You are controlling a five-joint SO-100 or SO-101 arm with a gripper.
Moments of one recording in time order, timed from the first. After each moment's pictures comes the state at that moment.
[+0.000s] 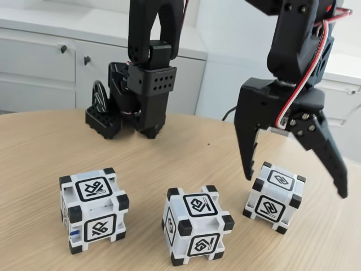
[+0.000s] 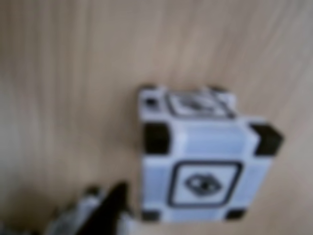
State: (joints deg) arm -18.1 82.7 96.6 68.6 -16.0
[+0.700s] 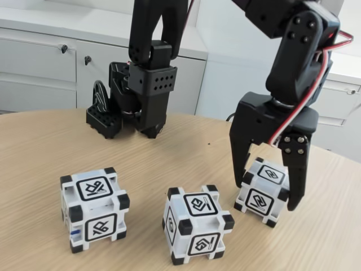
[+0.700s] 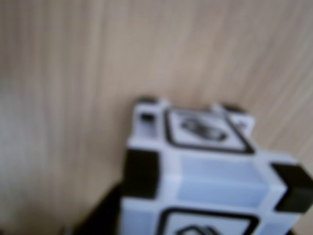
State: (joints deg) arm -18.1 76.8 96.2 68.4 -15.5
